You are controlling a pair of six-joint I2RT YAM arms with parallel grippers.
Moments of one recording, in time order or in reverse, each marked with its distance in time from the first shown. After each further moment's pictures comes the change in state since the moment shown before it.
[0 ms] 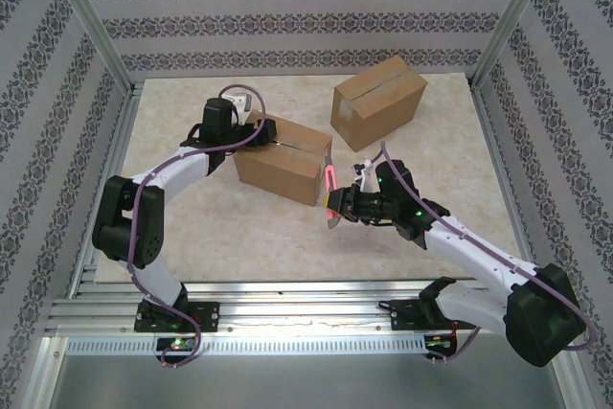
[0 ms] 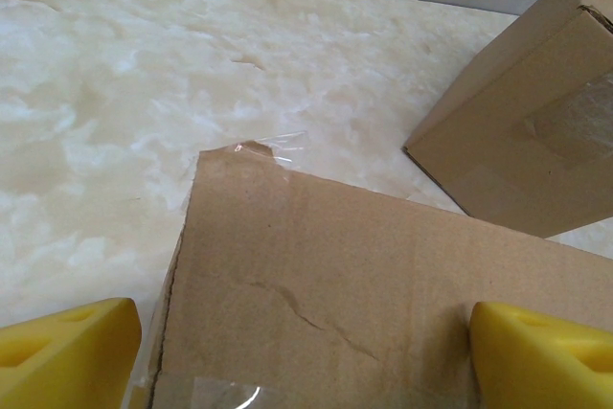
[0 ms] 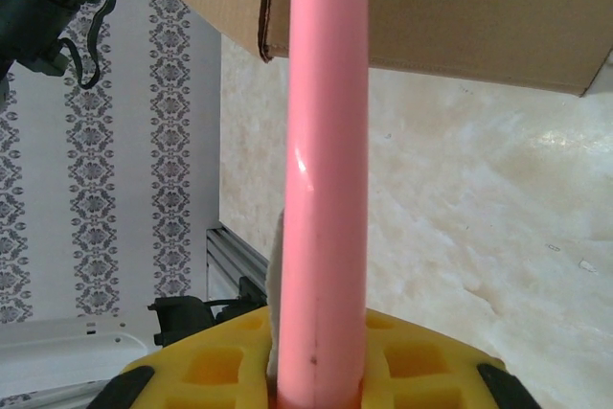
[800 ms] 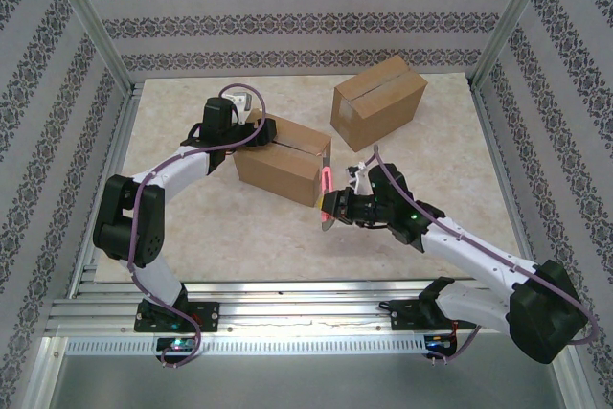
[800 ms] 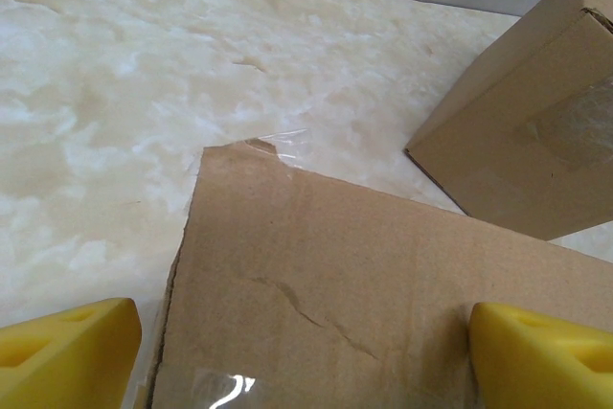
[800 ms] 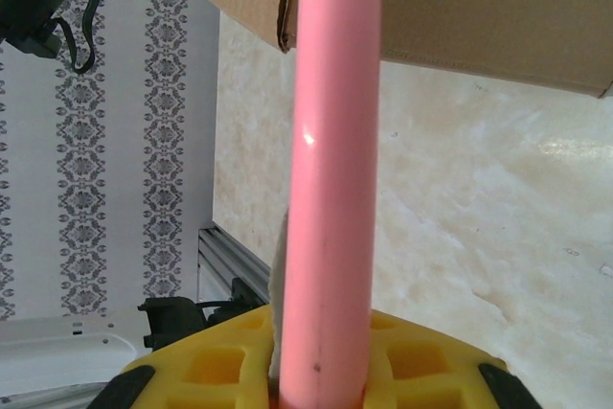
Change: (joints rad) left arm 0.000 0.008 0.008 0.000 0.000 0.000; right arm 0.086 0.002 0.000 0.024 0.076 0.021
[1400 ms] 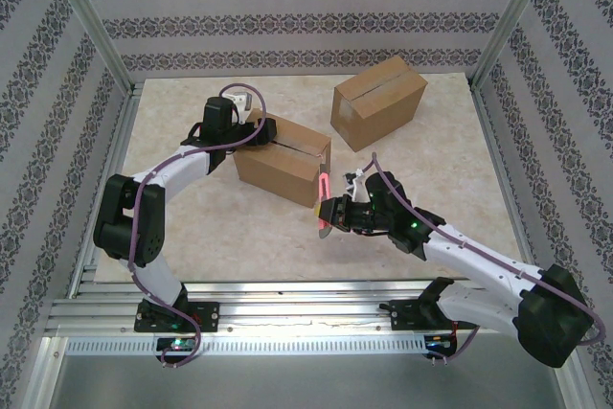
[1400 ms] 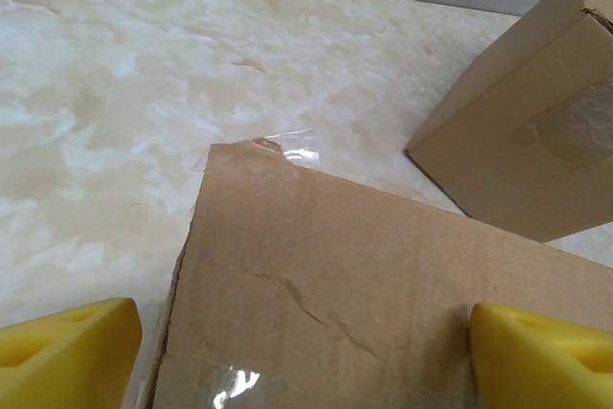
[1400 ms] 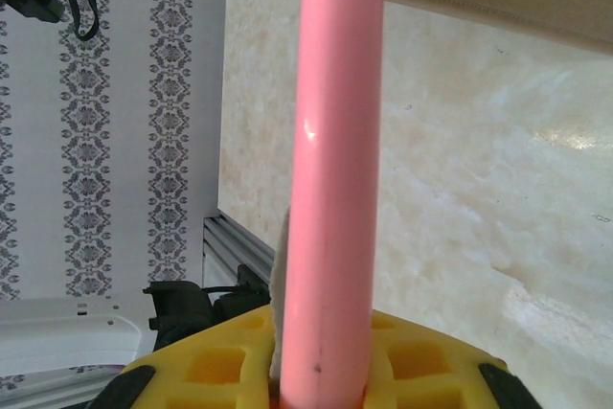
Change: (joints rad) left arm 0.000 0.005 0.006 -0.002 0.000 0.000; right arm 0.076 -0.046 -0.034 0.016 0.051 0.047
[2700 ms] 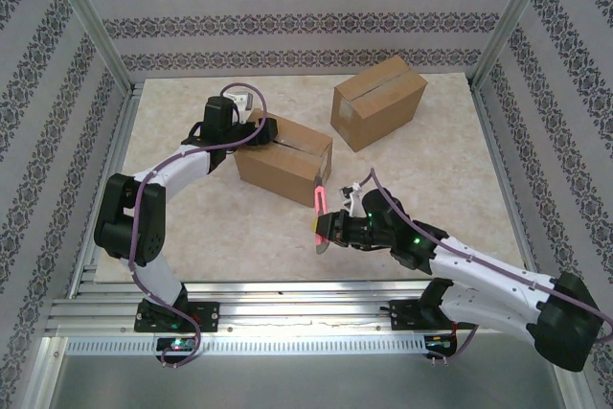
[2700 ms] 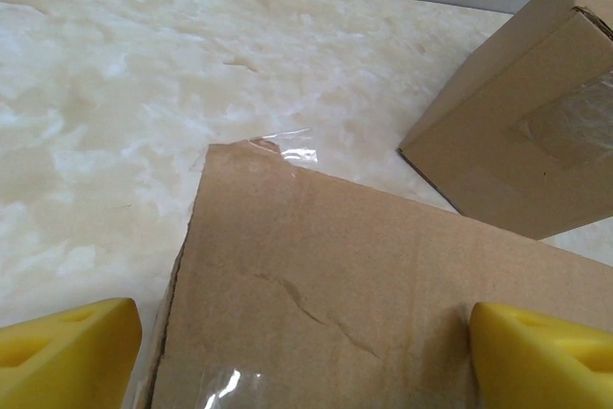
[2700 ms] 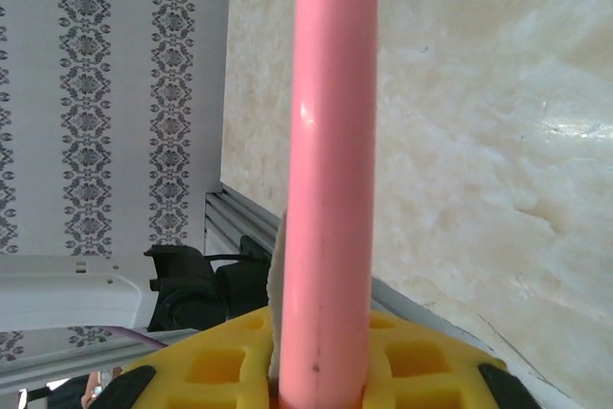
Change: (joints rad) left arm -0.001 0.006 0.007 -0.001 0.013 0.003; right arm 0.119 -0.122 -0.065 -0.029 0.100 0.064
